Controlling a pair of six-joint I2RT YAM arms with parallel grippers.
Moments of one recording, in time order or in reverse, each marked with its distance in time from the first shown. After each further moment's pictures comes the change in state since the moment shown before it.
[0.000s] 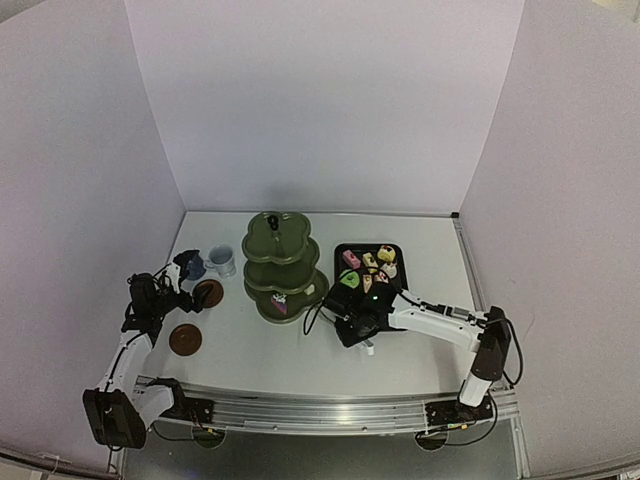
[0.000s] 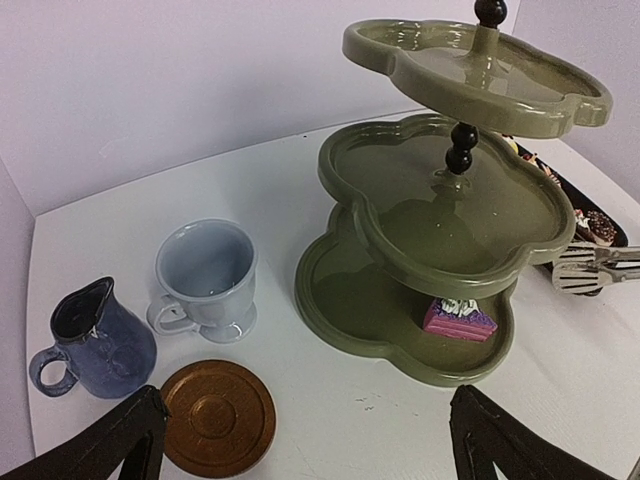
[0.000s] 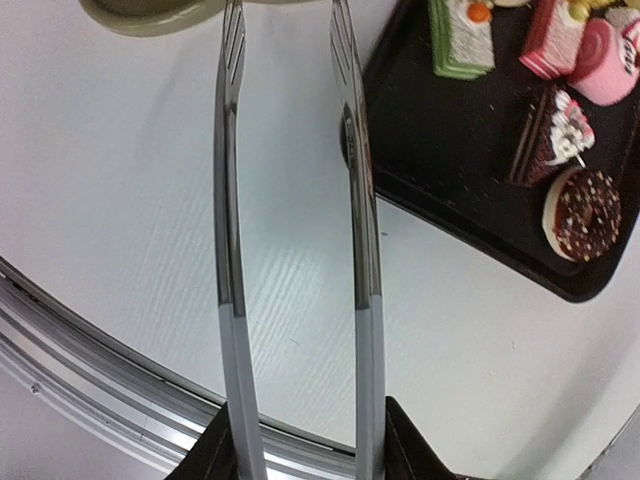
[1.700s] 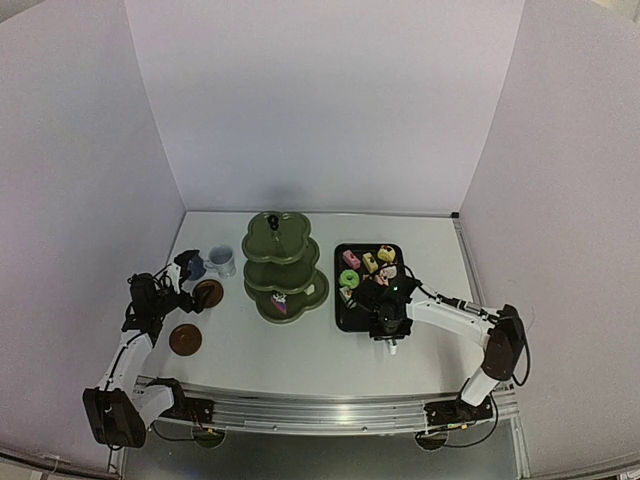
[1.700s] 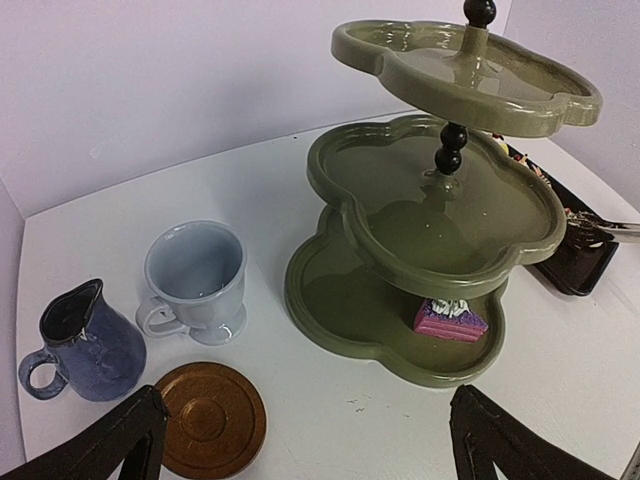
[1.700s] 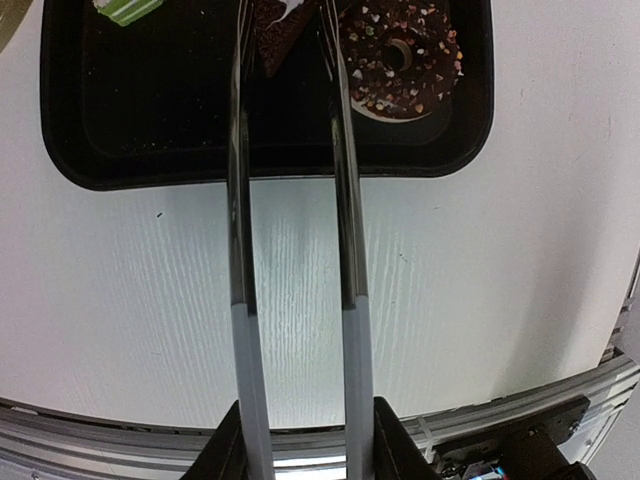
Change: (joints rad) left arm 0.000 0.007 -0.004 0.011 0.027 -0.009; right arm -0.163 -0.102 -0.195 -0.113 0.047 0.297
